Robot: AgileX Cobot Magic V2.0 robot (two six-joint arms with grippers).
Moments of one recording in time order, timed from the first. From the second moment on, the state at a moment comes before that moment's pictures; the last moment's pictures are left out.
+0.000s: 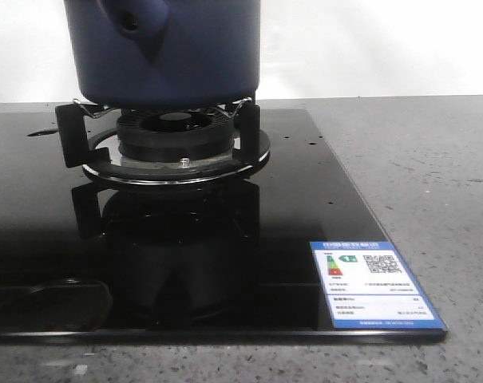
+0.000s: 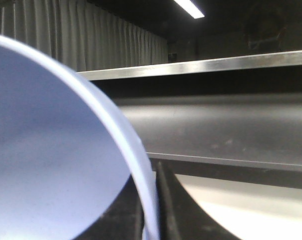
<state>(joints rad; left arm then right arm) 0.19 1.29 -1.15 -1.55 0.68 1.63 0.59 1.60 -1.26 0.28 -0.80 -0.38</state>
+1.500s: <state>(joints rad) -0.04 1.29 -1.15 -1.56 0.72 1.63 -0.14 1.69 -1.53 0.27 1.22 -0.26</state>
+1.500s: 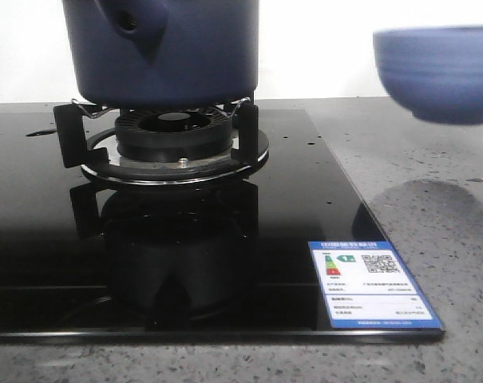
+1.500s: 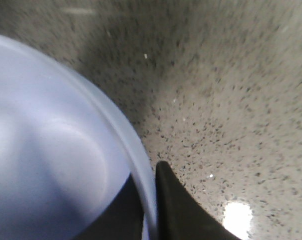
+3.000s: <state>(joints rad) -0.25 1.44 -1.15 -1.58 0.71 1.67 -0.14 1.45 -1.61 0.29 1.25 -0.26</state>
